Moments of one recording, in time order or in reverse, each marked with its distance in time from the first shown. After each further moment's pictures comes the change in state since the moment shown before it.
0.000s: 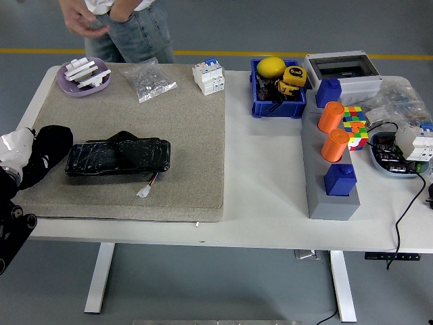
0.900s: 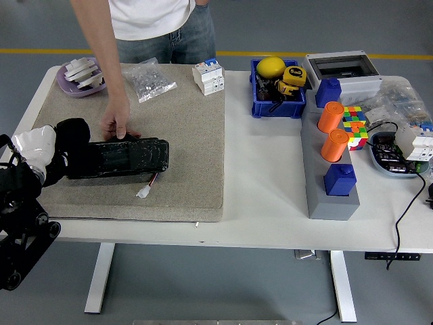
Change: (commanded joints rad) left arm 0.040 -0.033 0.026 -0.230 0.101 -0.083 0.213; right arm -0.007 -0.004 0.003 -0.003 -0.002 0.000 0.002
